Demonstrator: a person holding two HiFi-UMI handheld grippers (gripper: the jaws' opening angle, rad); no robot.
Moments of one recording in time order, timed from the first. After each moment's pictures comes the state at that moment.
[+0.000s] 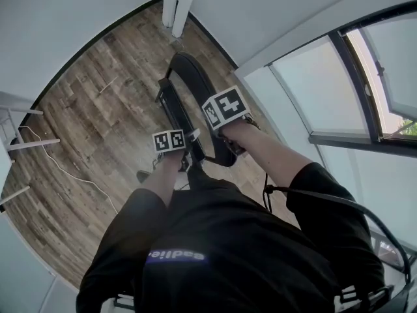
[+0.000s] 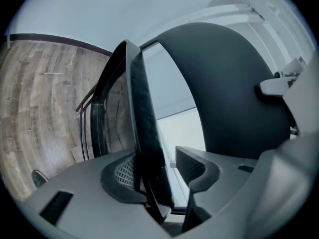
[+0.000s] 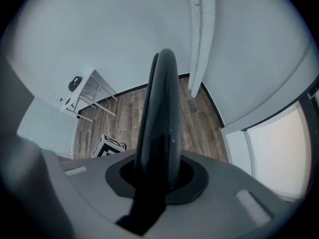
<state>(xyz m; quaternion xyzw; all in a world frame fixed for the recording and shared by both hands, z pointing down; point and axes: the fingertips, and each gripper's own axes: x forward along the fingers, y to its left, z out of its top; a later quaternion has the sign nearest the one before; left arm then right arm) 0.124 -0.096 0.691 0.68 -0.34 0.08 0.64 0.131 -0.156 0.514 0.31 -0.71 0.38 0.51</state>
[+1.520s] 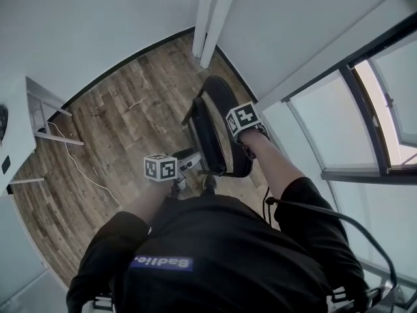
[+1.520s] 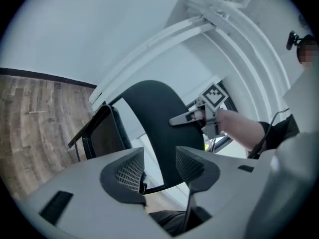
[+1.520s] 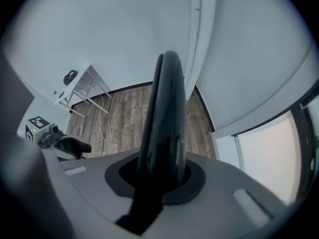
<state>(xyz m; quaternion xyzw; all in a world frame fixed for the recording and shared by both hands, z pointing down) 0.056 -0.062 0.517 0.80 -0.33 0.02 0.50 0.171 -0.177 0.511 0.33 -0.71 0.33 0.53</state>
